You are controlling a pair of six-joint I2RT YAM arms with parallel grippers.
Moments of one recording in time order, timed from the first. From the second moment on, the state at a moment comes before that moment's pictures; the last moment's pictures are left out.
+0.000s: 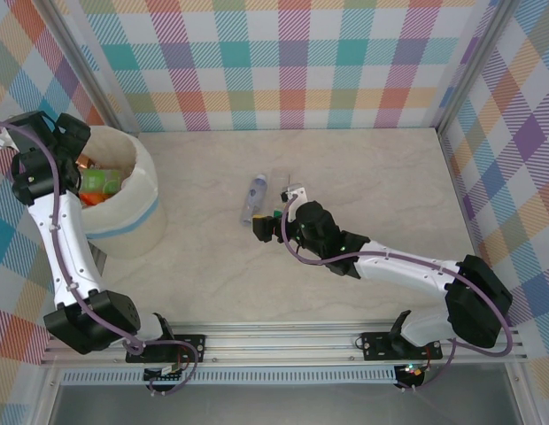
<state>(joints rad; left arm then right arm) 0.46 1.35 1.63 -0.72 -0.06 -0.65 0.94 1.36 0.84 0.16 0.18 0.44</state>
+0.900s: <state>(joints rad) -0.38 1.58 1.38 -0.54 -0.03 -0.51 0.88 1.32 0.76 0.09 0.29 0.61</state>
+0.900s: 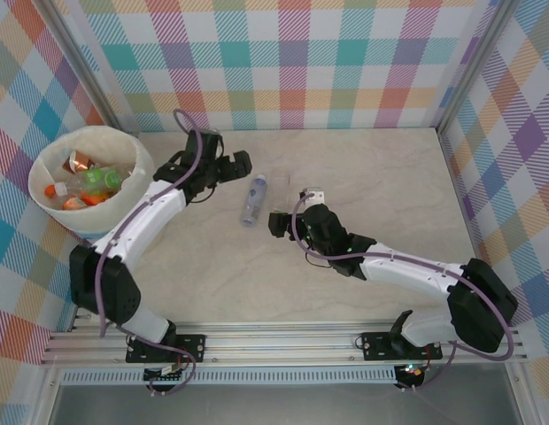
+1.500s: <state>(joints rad) -0.39 1.98 1.41 -0.48 0.10 -0.34 0.85 1.31 0.75 0.01 0.30 0.68</state>
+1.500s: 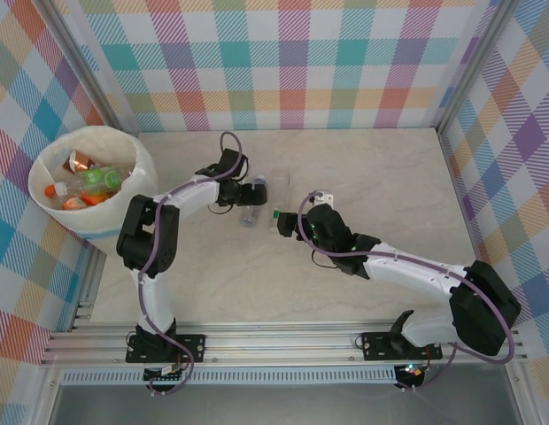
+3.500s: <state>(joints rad) 0.12 1.18 1.47 -0.66 -0.34 -0.30 0.90 1.30 0.71 0.47 -0.13 0.23</state>
